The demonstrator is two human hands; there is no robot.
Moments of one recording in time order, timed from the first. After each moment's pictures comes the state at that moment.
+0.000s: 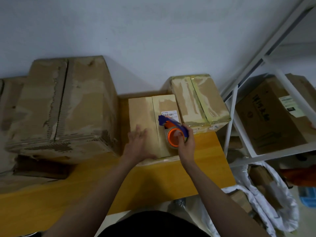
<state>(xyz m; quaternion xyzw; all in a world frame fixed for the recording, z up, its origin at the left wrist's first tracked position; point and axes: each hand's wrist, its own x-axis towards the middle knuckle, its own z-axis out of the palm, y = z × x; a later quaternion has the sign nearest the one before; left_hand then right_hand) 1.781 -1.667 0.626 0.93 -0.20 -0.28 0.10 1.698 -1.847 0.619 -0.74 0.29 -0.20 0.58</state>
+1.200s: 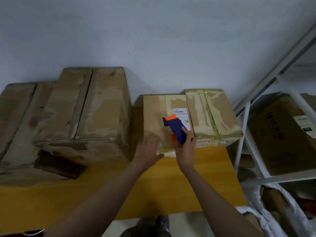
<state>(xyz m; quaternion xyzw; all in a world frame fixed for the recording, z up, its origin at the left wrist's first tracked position) 1.779 -1.670 0.633 0.95 -0.24 -0.16 0.08 1.719 -1.820 0.624 -0.84 0.23 -0.17 0.46</state>
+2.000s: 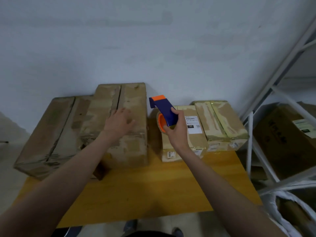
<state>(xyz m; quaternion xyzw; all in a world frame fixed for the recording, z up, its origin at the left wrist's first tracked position) 1.836 -1.494 0.777 0.98 -0.15 -0.02 0.12 1.733 -1.710 0.753 -0.78 0.08 -0.23 0.58</state>
